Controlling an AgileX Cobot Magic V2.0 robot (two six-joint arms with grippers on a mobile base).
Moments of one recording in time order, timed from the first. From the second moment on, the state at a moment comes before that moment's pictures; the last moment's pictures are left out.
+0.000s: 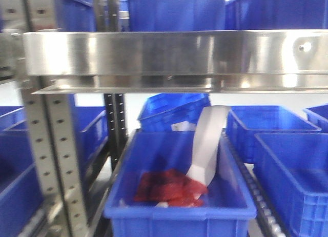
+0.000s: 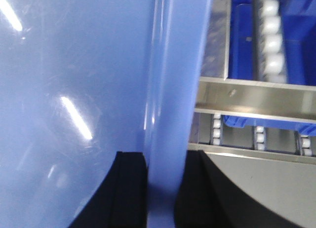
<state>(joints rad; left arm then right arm) -0.50 1.49 -1.86 -0.22 1.27 -0.28 0.30 1.19 -1.58 -0.02 1.25 0.26</state>
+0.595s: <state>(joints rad) -0.50 1.49 -1.86 -0.22 1.27 -0.28 0.30 1.19 -1.58 -0.02 1.25 0.26</state>
